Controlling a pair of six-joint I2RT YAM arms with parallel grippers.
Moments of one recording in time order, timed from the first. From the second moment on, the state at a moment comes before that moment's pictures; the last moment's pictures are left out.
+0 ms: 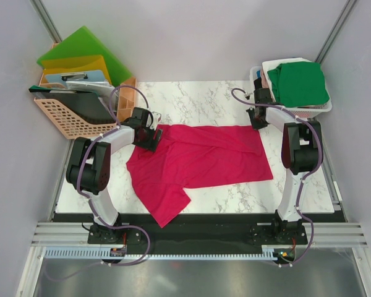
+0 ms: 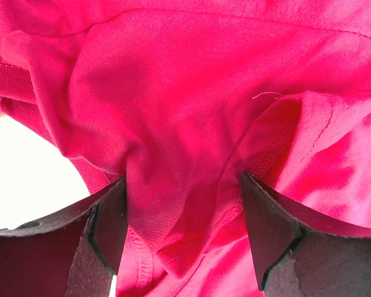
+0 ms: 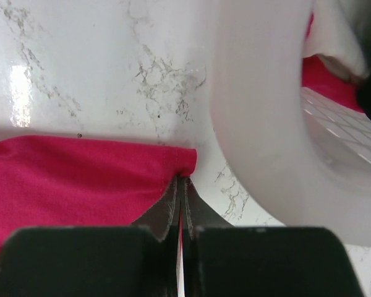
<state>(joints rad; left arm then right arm) -0.25 1.81 1.12 -0.37 0.03 0.15 0.08 2.08 1.50 -0.45 0.13 -0.19</state>
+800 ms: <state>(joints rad) -0.26 1.81 1.11 -0.37 0.03 0.16 0.08 2.08 1.64 -0.50 0.11 -0.19</state>
